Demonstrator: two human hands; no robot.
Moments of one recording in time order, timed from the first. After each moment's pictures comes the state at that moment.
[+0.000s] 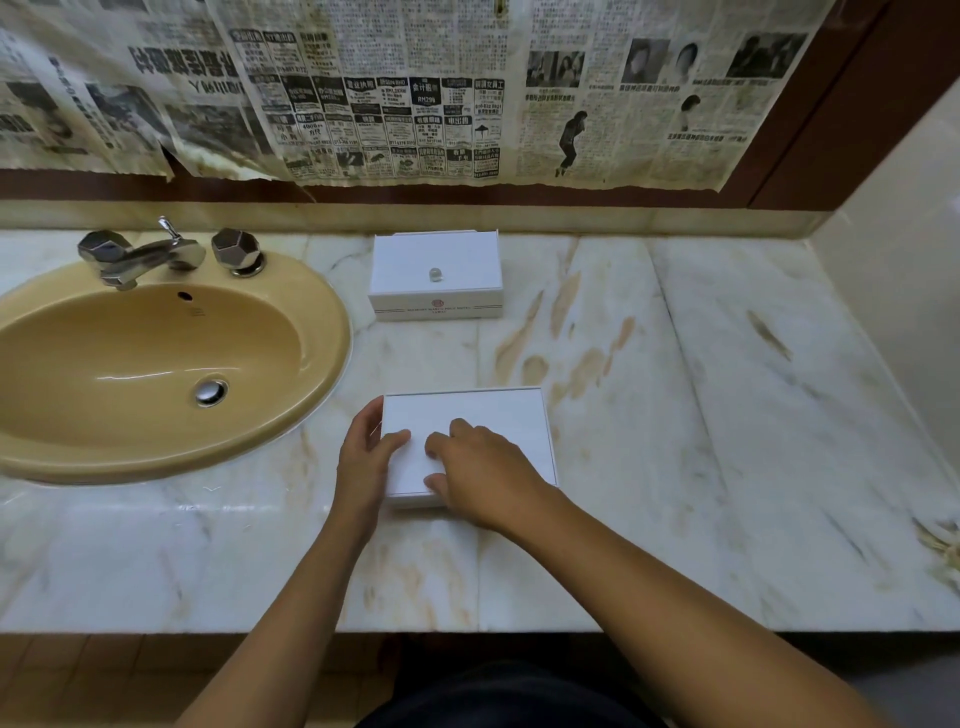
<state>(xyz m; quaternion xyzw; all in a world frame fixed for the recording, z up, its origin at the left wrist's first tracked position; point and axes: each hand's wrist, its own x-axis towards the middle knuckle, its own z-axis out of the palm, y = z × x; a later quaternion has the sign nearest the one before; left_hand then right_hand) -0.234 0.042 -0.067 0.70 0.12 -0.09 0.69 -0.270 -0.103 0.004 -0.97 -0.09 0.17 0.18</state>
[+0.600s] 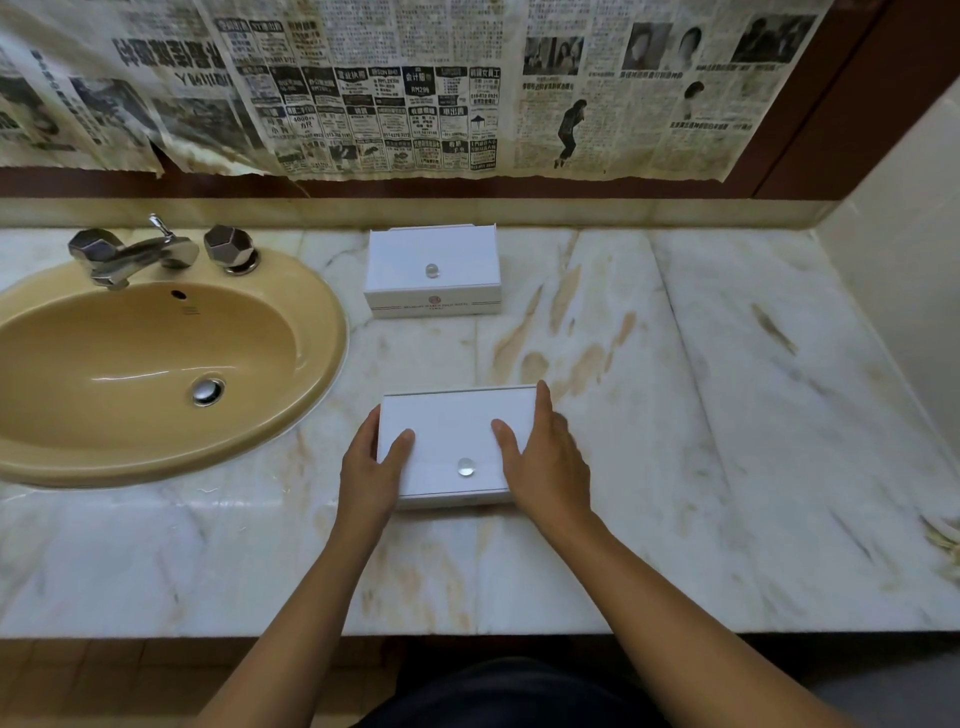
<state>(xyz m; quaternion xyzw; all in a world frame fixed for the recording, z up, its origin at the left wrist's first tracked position) -0.242 0.034 -0.065 0.80 0.10 -0.06 0.59 -0.277 -0.146 -0.044 -0.92 0.23 0.05 0.31</state>
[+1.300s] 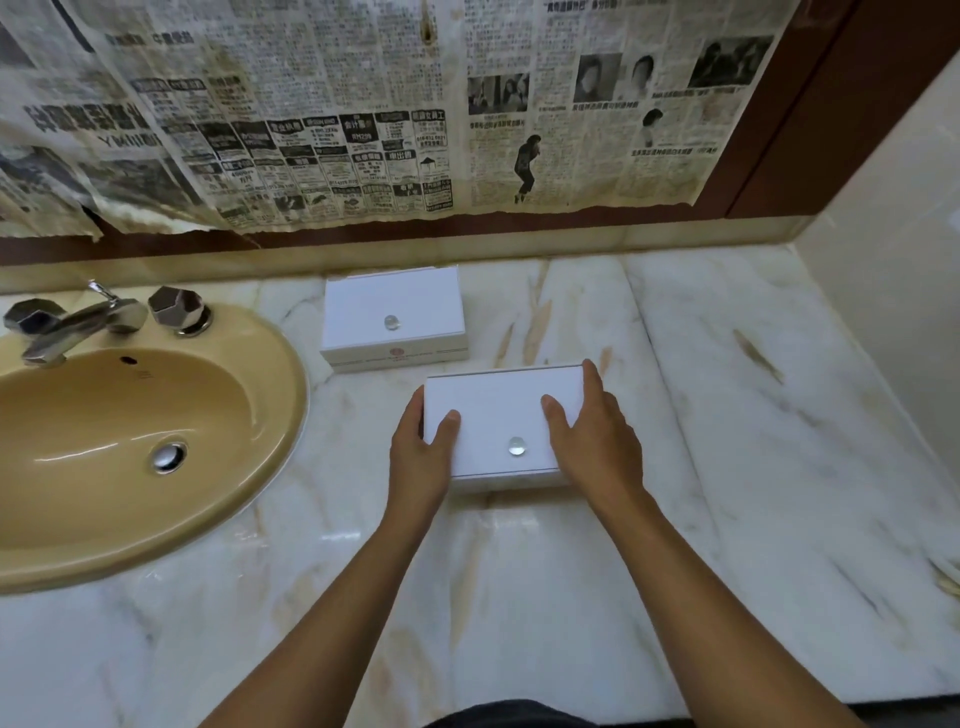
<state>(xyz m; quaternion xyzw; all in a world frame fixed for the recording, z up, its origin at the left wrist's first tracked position) -0.179 -0.068 -0.048 0.79 0.05 -0.07 0.61 -0.221 -0.238 -0.013 -0.90 0.29 0.01 0.32</state>
